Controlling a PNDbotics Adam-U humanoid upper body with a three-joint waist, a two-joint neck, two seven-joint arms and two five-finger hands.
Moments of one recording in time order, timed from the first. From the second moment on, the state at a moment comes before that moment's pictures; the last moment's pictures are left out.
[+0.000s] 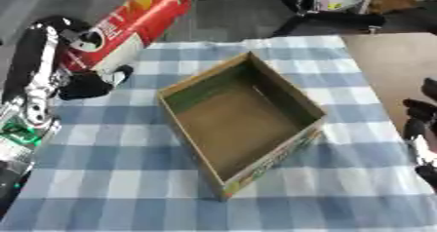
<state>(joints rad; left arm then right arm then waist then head) -0.86 0.41 -0.40 -1.57 -0.35 0.55 0.26 0.12 -0.50 -0.13 -1.98 0.06 -0.30 -0.24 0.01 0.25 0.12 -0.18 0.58</state>
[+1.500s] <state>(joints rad) -0.97 0.14 -0.46 -1.27 -0.52 0.46 0.23 0.07 -0.50 -0.12 -1.98 0.01 -0.29 -0.21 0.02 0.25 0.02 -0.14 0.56</state>
